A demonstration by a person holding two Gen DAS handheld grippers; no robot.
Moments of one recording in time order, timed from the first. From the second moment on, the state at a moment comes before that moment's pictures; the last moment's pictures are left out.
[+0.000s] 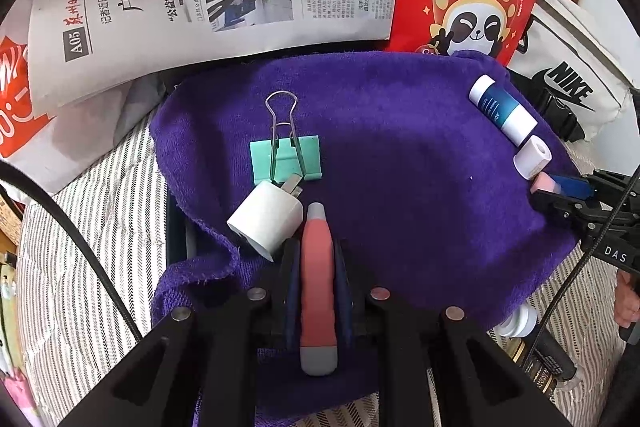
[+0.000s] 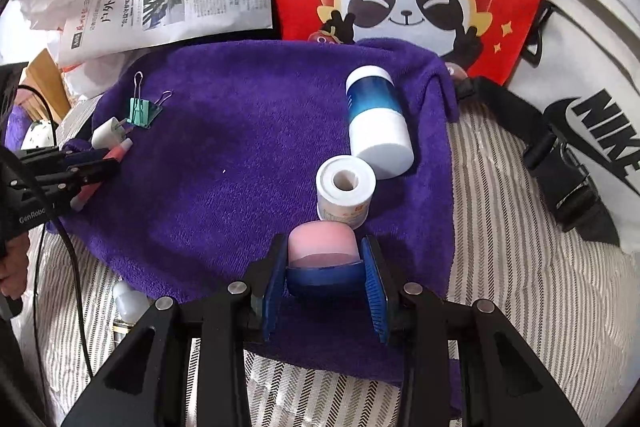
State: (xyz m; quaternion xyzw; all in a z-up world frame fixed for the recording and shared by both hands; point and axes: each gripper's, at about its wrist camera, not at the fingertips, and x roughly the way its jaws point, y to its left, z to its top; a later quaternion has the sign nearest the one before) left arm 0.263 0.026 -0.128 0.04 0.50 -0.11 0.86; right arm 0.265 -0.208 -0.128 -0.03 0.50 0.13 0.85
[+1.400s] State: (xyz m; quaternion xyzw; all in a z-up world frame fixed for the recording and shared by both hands) left arm 0.218 0.005 -0.085 0.09 0.48 -0.07 0.87; right arm 0.227 -0.238 -0.076 0.02 0.45 0.17 0.88
